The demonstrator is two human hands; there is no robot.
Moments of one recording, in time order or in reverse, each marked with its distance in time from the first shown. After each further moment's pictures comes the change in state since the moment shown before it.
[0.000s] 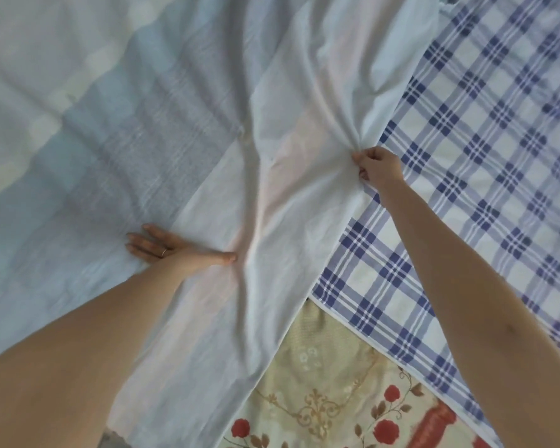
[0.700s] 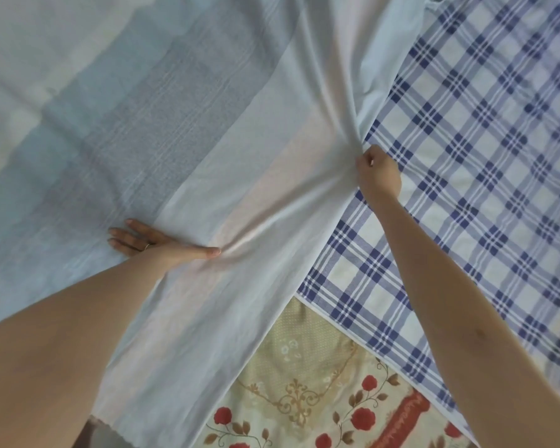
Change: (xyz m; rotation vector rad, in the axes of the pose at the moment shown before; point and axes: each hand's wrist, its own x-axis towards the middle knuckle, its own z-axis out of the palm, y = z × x) left_hand 0.000 0.006 0.009 -0.153 0.083 -0.093; right_hand -0.007 0.009 -0.019 -0.614 0.224 -0.190
